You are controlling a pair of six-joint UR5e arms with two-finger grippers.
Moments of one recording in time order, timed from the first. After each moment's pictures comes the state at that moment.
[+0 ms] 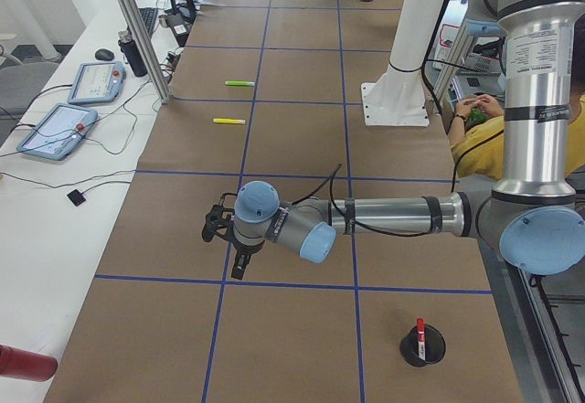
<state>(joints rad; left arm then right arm) -1.48 -1.50 -1.56 -2.08 -2.37 -0.18 2.61 -2.11 1.90 -2.80 2.29 -0.38</state>
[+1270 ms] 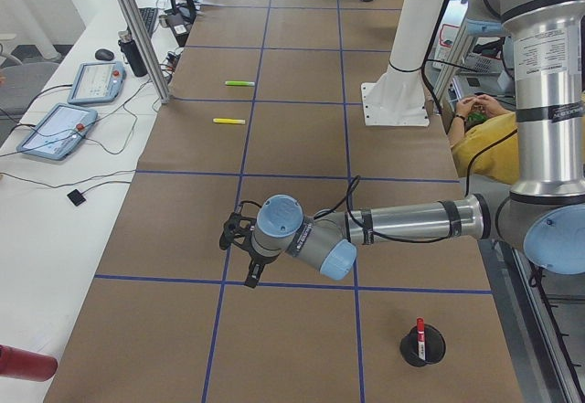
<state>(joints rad) -1.48 -1.42 -1.57 -2.22 -2.37 -0.18 2.80 -2.09 1.83 -2.57 1.96 -0.39</state>
